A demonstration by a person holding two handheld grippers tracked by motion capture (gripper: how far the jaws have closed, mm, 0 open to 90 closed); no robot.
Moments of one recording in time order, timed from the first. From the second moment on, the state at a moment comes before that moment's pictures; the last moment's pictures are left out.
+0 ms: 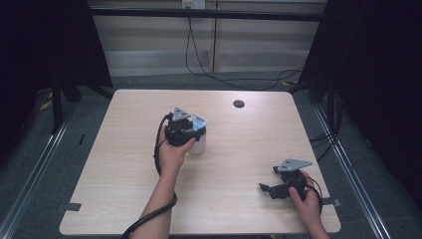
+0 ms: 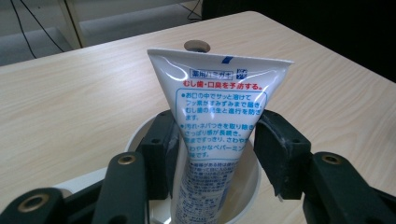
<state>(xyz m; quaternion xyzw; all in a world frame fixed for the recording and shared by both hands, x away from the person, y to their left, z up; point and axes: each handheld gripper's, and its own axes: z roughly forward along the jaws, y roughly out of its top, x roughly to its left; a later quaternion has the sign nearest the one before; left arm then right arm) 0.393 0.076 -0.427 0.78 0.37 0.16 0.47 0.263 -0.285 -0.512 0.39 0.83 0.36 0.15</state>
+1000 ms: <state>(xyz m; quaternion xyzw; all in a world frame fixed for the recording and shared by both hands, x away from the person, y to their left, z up) 0.388 0.091 -0.420 0.78 0.38 0.15 0.48 0.263 -0.285 -0.512 0.39 0.83 0.36 0.15</state>
